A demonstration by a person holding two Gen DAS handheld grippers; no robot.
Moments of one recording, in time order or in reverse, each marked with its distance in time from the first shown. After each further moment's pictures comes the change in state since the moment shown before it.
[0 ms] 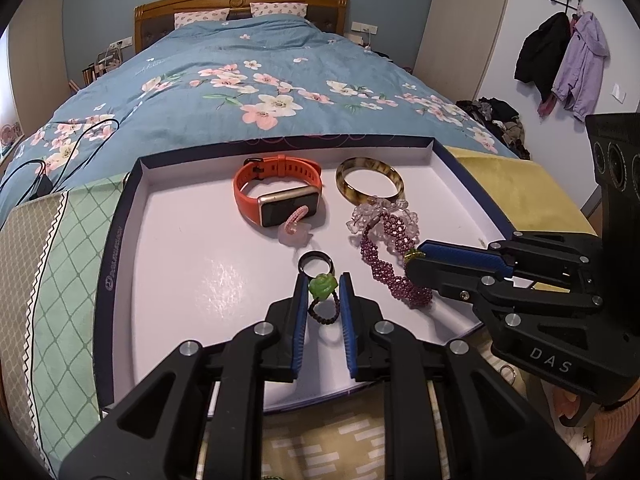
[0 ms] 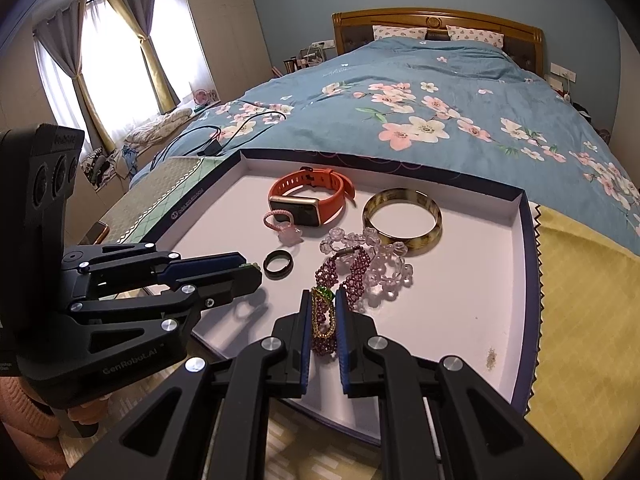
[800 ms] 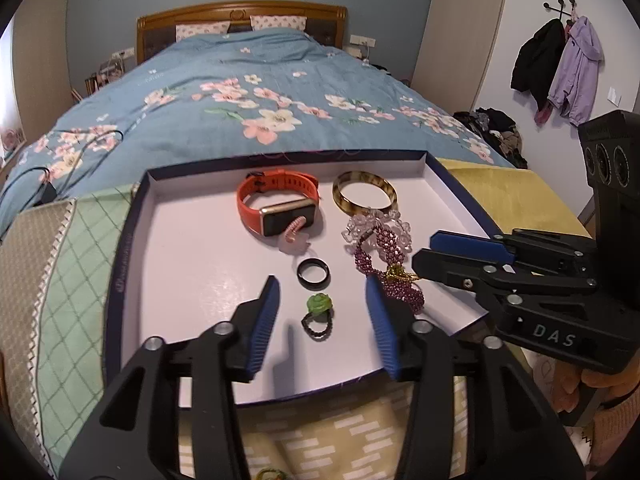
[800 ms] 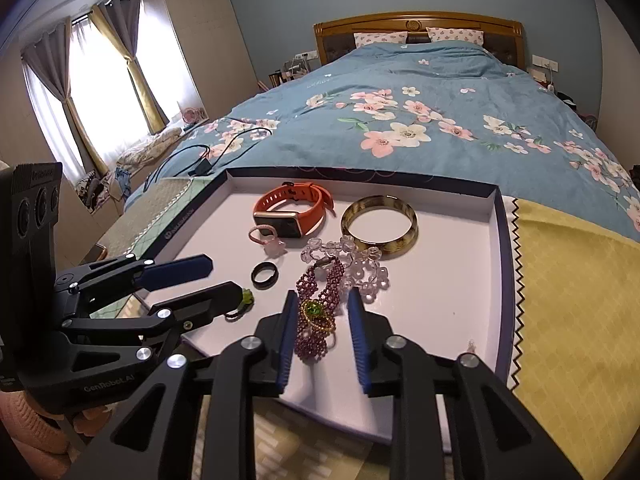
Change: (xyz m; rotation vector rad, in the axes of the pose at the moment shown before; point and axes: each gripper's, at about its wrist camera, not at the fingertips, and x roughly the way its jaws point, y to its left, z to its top) left arm -0.013 -0.003 -0.001 0.007 -0.063 0.005; right arm -0.016 -0.012 -0.003 0.069 -0.048 -0.010
